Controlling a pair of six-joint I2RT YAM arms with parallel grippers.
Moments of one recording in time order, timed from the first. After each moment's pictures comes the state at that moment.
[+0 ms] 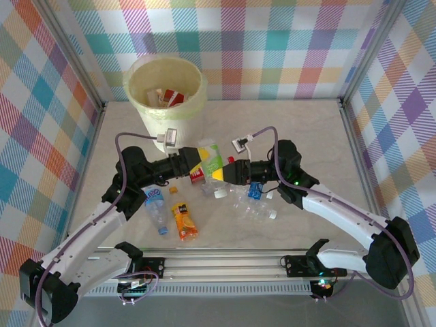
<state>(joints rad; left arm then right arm) -0.50 0.94 0.76 0.21 0.70 -1.14 0.71 1.18 0.82 0.37 -0.94 1.05</state>
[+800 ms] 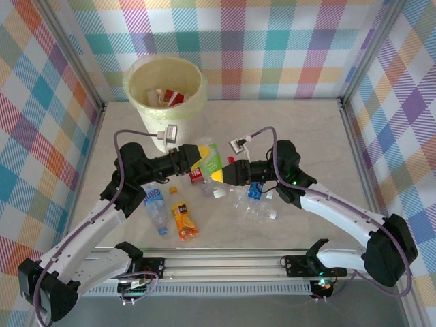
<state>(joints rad) -0.52 0.94 0.85 0.11 0.69 -1.15 0.70 1.19 0.81 0.39 -0.96 1.04</state>
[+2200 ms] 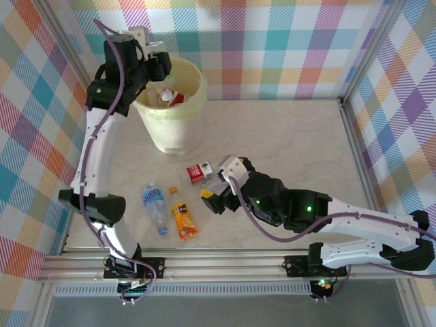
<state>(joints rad) -0.23 1.80 2.32 -0.83 -0.07 -0.22 1.35 1.09 1.18 -0.45 0.49 0.11</state>
